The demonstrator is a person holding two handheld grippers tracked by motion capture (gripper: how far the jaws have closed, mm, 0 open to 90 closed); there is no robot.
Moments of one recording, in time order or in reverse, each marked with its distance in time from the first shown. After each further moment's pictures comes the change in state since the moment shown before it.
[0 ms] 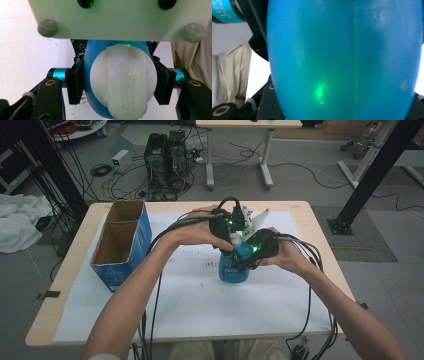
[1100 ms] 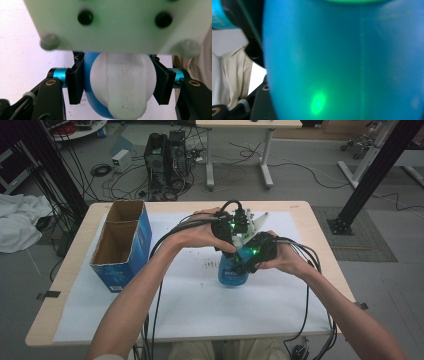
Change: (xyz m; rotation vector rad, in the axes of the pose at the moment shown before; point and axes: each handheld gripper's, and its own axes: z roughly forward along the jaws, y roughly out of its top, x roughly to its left) left arm -0.003 0.004 0.007 0.037 -0.003 -0.031; right arm 0.000 -0.007 0.008 -0.027 0.034 0.005
